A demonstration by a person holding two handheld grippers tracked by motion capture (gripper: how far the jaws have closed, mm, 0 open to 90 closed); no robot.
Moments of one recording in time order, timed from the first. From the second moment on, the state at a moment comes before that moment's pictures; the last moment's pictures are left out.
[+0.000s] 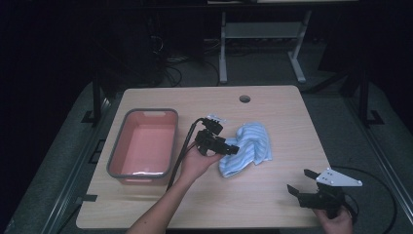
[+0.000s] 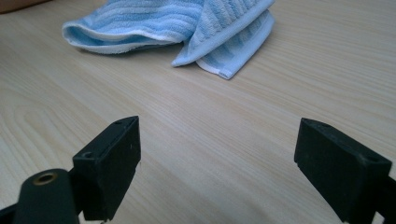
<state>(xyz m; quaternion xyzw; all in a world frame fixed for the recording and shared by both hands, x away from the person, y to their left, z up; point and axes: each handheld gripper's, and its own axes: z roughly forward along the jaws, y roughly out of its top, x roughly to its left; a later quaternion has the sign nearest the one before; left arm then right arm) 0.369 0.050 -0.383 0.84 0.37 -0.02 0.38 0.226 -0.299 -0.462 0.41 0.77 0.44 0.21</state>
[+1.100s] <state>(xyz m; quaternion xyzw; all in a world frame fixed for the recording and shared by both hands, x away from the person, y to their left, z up) 0.315 0.089 -0.398 0.85 0.35 -0.02 0.39 0.229 -0.294 -0.463 0.41 0.78 0.43 0.22</state>
